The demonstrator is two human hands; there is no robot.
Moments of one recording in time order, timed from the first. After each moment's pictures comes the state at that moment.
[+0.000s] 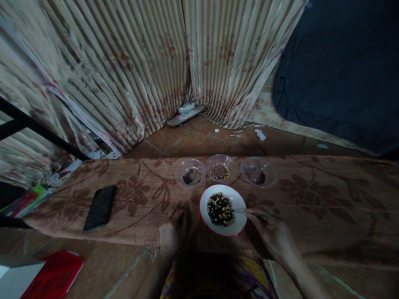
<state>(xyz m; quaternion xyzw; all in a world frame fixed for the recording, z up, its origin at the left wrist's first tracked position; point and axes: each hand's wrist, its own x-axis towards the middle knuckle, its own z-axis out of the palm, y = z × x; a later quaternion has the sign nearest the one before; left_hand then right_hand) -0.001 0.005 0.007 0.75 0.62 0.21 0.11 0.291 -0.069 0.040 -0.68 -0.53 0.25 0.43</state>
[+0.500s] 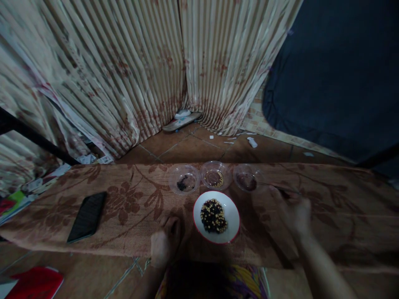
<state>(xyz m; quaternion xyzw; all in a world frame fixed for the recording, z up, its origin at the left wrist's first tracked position) -0.006 0.006 -0.004 0.75 0.61 0.22 0.10 0.376 -0.025 0.068 -0.72 -0.48 0.02 0.51</state>
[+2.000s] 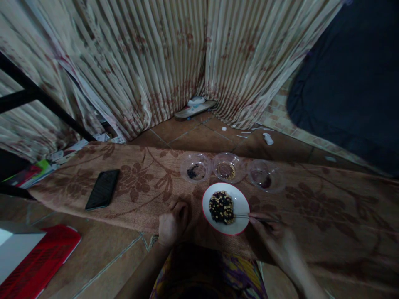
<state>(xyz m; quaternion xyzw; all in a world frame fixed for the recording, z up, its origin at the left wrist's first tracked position) 0.000 0.003 0.001 0.74 0.63 0.20 0.14 0.299 -0.073 0.049 -0.72 -0.50 0.29 0.39</state>
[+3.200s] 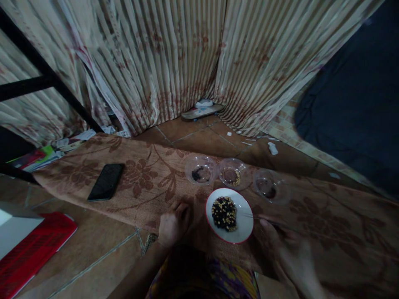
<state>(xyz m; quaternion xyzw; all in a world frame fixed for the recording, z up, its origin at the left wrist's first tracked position) -0.002 0.002 -0.002 0.75 0.60 0.23 0.12 0.302 -0.063 0.065 -0.73 -0.47 0.23 0.45</state>
